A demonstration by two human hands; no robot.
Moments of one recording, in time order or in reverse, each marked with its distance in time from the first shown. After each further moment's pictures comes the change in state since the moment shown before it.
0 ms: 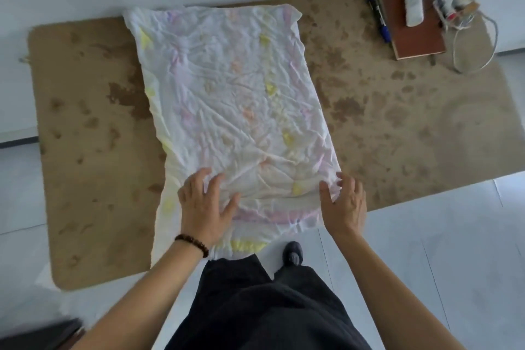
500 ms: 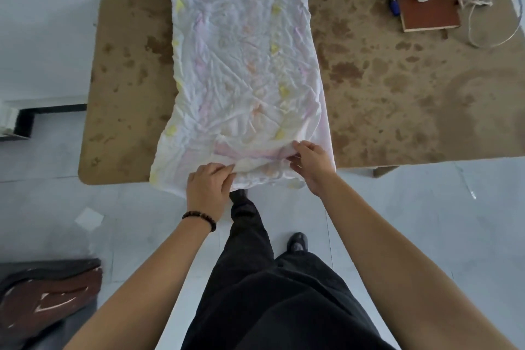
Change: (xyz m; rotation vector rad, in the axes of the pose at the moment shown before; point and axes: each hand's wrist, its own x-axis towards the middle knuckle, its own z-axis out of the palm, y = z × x) left_hand -0.130 0.077 0.022 0.096 0.052 -0.131; right_hand -0.019 0.030 -0.012 0.917 -0.724 0.274
